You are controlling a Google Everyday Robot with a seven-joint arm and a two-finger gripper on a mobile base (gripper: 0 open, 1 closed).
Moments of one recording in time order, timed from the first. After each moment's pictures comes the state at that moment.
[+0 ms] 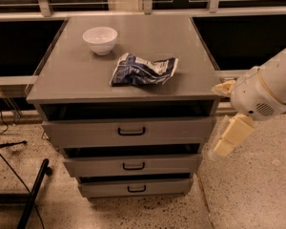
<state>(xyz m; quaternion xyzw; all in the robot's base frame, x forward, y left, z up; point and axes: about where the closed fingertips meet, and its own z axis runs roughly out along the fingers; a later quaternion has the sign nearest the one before) 0.451 -0.169 0.874 -0.59 0.76 0.12 0.23</state>
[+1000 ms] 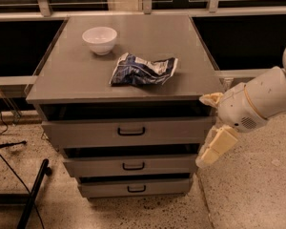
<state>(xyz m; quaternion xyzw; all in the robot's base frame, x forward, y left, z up) 0.458 -0.148 0.835 -0.59 0.74 0.16 0.27</state>
